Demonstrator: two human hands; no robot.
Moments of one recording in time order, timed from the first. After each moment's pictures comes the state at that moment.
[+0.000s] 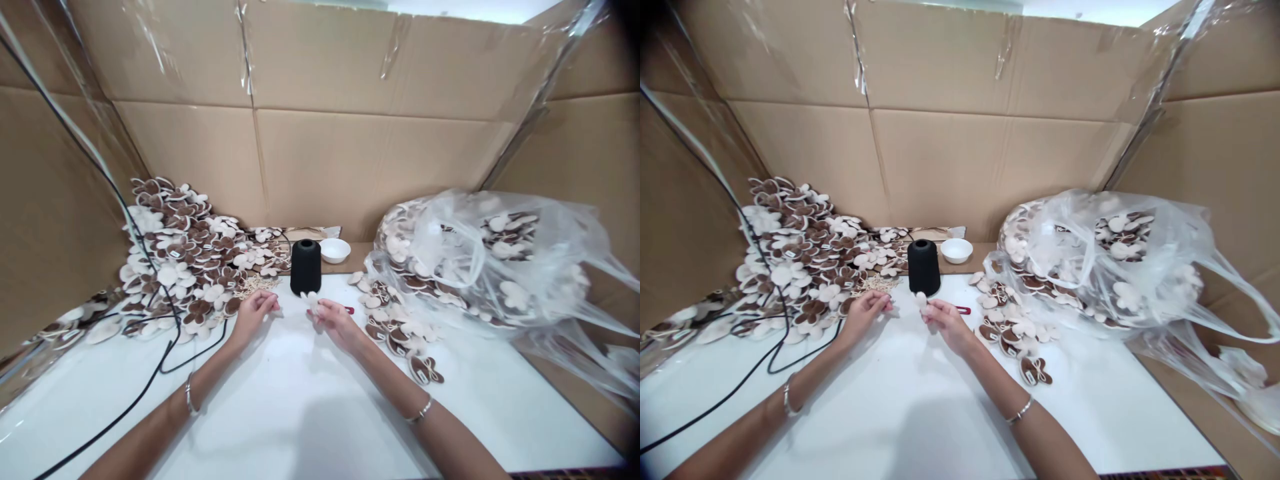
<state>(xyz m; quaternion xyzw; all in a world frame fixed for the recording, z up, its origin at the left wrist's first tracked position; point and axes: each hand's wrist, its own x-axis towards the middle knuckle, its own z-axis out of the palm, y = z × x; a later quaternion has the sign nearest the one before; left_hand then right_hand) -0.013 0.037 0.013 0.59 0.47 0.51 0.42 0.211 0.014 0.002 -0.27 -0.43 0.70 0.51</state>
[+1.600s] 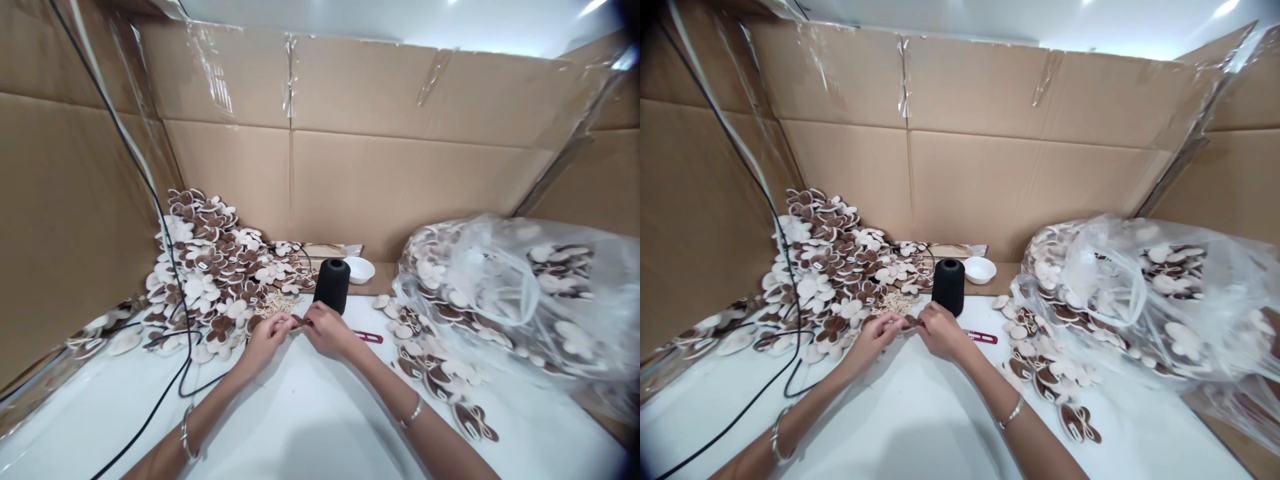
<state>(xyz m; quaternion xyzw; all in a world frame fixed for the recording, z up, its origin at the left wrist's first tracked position) -0.044 0.029 0.030 0.63 0.48 0.41 0.45 0.153 0.071 0.018 -0.35 -0.89 0.12 0.28</state>
